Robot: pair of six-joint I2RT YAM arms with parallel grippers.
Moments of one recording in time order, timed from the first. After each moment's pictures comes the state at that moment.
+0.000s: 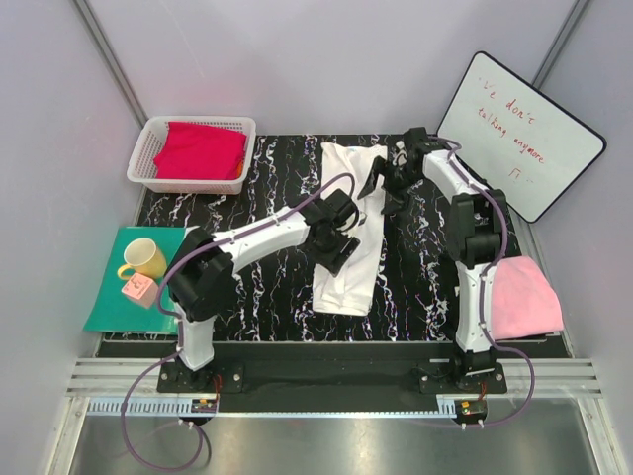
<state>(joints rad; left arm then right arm) -0.83 1.90 1.51 -0.85 0.06 -0.14 0.17 2.29 1.96 -0.86 -0.54 0.50</state>
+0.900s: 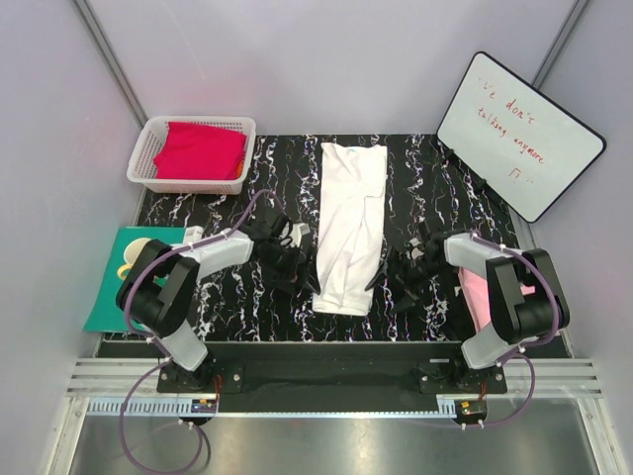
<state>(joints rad) -0.52 1.65 0.92 -0.48 0.57 -0.39 0.22 1.59 0.79 -0.68 -0.75 0.69</state>
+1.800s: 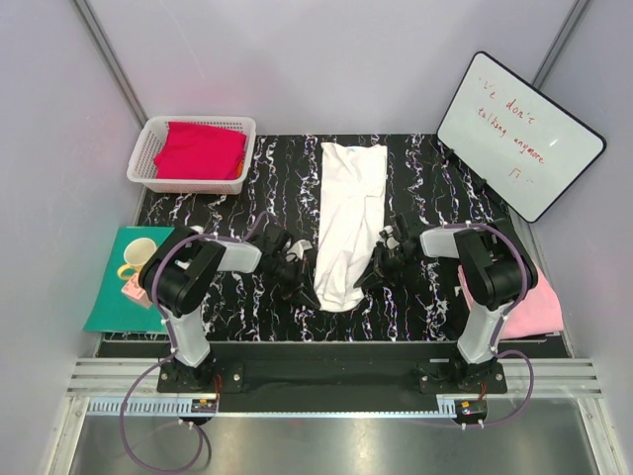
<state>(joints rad) -0.52 1.83 0.79 -0.16 0.85 -0.67 0.32 1.85 0.85 -0.30 -0.86 0.74</state>
